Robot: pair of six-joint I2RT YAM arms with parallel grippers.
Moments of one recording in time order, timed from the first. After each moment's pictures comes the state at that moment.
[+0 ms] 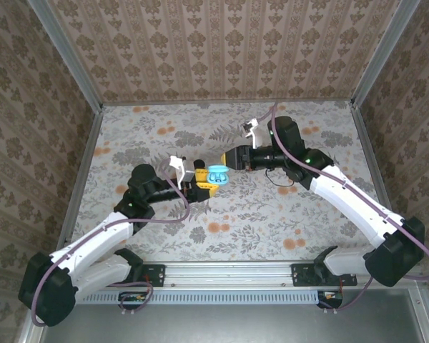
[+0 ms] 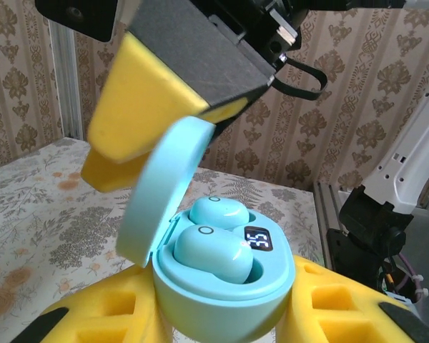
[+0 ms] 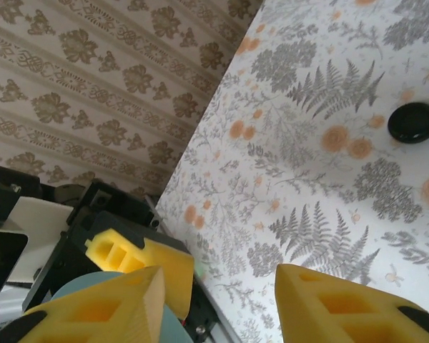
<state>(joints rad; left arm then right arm) -0.64 0.97 0.53 0.43 0.80 -0.12 0.55 1.30 1.18 -0.38 -0.60 0.59</state>
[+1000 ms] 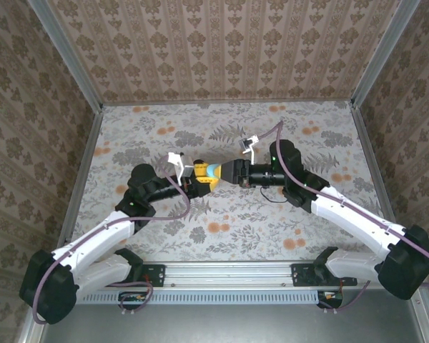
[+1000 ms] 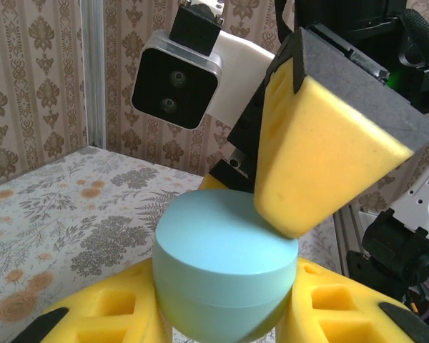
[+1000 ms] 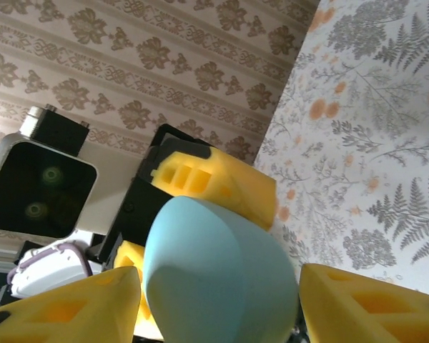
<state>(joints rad) -0.64 0.99 0.53 0.50 0.73 -0.18 0.65 1.19 0.89 0.05 -0.64 0.98</state>
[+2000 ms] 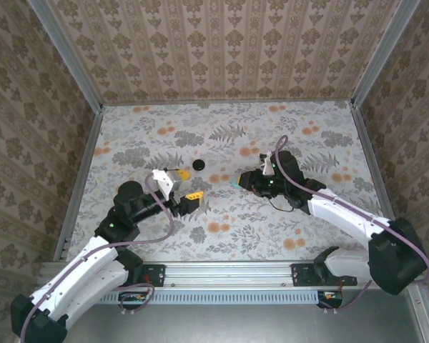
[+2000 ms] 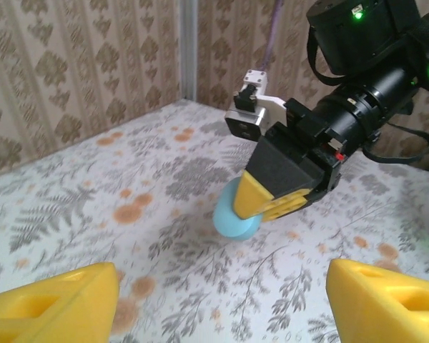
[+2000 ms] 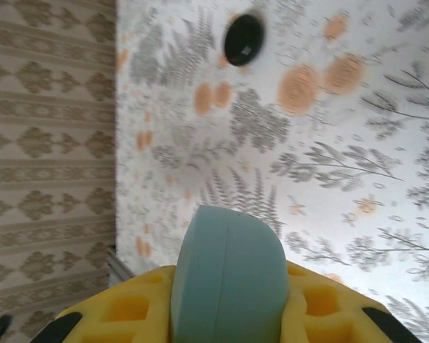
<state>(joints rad) -0.63 0.62 0.44 0.05 0.43 0.00 0.52 1.26 0.70 -0.08 -0.43 0.93</state>
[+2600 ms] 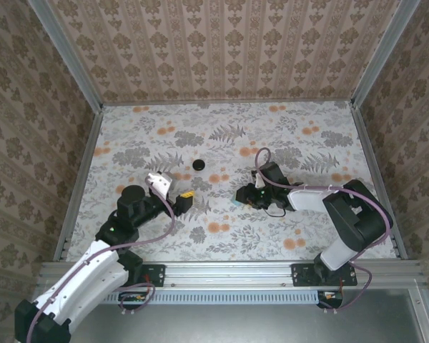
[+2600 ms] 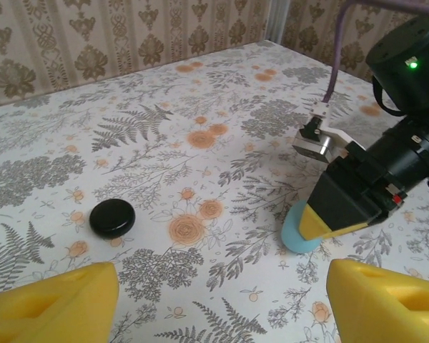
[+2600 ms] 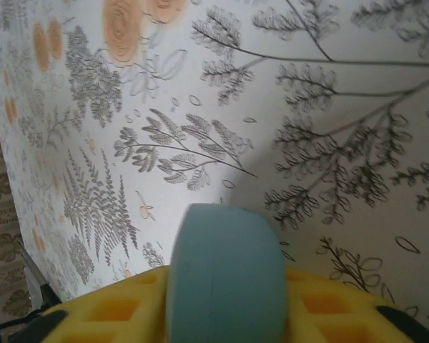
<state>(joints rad) -0.57 0.59 0.36 -0.05 0.25 -0.04 0.50 1.60 0.63 0.09 -0.46 0.84</state>
